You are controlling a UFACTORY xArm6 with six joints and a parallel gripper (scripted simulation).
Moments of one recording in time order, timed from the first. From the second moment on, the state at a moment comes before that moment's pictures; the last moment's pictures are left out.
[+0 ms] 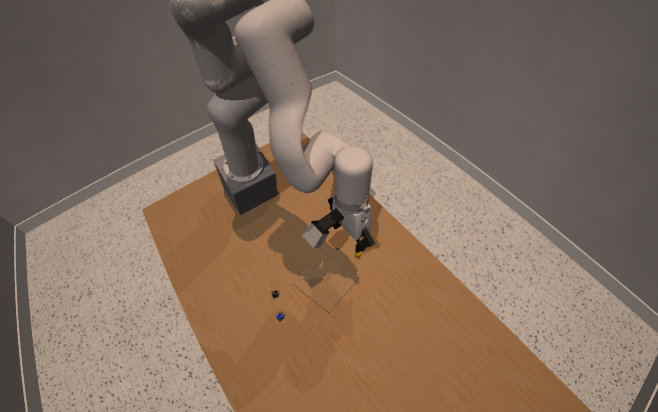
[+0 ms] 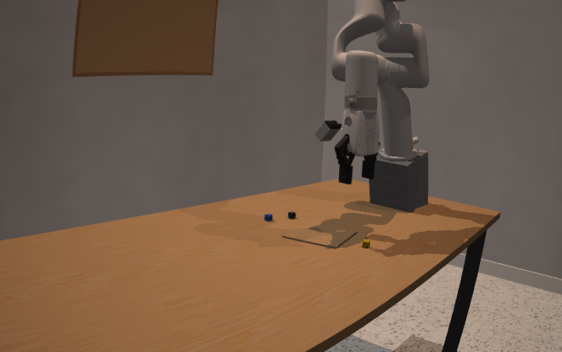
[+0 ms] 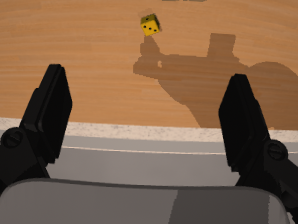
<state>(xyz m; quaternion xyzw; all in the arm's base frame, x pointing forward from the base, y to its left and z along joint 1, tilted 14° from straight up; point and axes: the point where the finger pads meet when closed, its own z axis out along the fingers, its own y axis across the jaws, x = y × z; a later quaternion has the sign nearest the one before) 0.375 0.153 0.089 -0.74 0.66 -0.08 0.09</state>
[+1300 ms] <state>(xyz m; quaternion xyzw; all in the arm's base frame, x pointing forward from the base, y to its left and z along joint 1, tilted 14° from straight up) 0.374 -0.038 0.071 -0.12 0.99 0.00 0.11</state>
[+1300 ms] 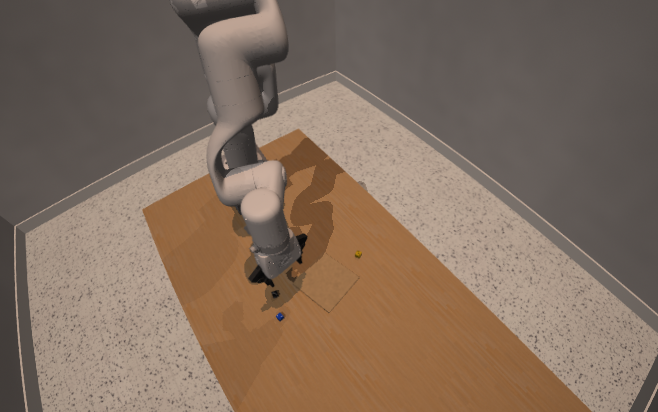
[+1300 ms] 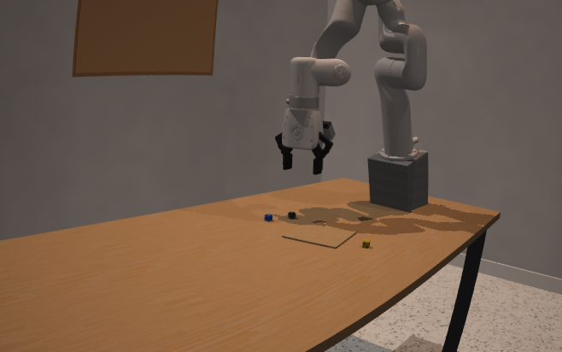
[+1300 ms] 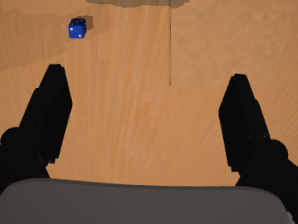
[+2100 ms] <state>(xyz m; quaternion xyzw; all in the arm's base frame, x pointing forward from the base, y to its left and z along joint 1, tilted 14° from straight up) 0.363 -0.082 0.061 0.05 0.99 0.02 0.12</state>
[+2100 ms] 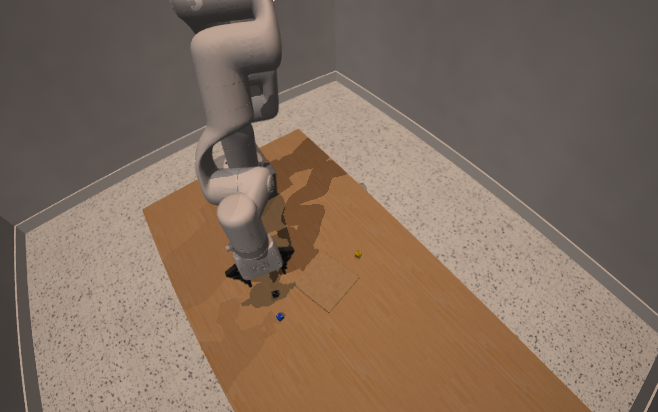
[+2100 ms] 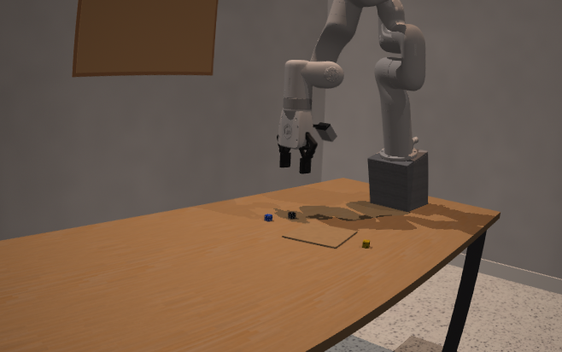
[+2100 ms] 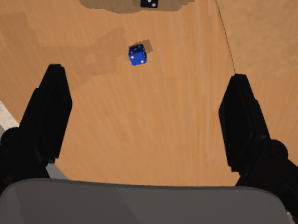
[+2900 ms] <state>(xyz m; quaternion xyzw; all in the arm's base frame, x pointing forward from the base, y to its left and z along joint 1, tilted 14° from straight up) 0.368 -0.079 0.015 0.05 0.99 0.02 0.12</state>
